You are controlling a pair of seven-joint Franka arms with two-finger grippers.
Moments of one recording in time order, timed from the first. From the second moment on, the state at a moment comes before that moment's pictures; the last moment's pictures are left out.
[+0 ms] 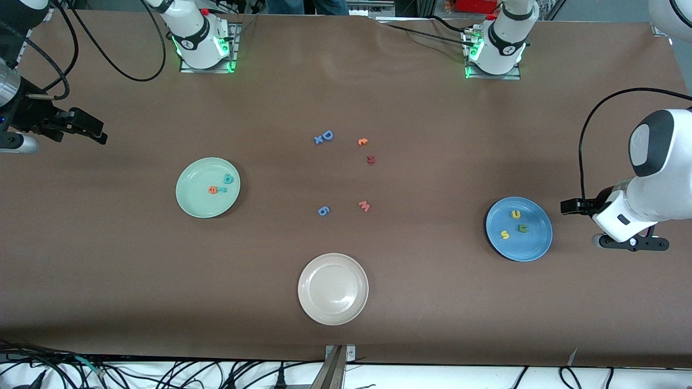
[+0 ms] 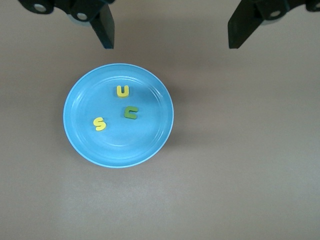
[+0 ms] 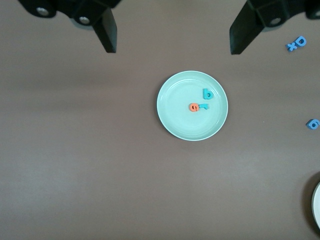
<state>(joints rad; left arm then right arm) 0.33 0.46 -0.36 -1.50 0.26 1.76 -0.04 -0.03 -0.01 0.02 -1.70 0.02 1.68 0.04</state>
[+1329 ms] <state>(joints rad) 0.26 0.36 -0.25 -1.42 0.12 1.58 -0.09 -0.03 -0.01 0.02 -1.70 0.02 1.68 0.04</state>
